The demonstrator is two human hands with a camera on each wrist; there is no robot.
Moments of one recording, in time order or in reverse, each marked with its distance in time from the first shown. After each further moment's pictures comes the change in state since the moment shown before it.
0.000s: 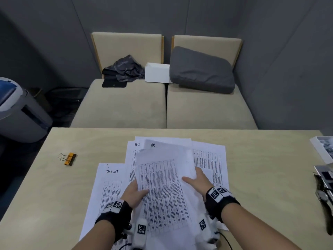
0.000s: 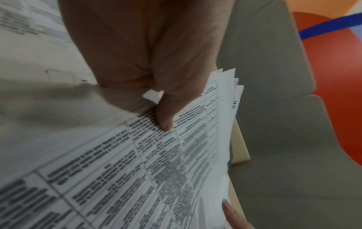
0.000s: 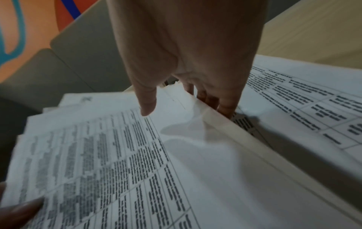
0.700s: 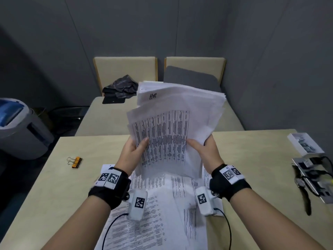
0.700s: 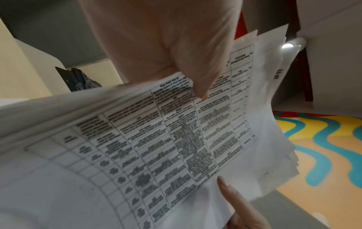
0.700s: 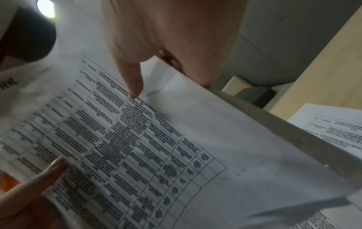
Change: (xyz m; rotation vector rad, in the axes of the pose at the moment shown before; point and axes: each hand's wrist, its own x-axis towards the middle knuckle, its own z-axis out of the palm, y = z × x) left_hand -0.096 0.151 -0.020 -0.293 0.119 0.646; right_hand -0.108 -0.089 -0.057 0.590 0.203 -0.566
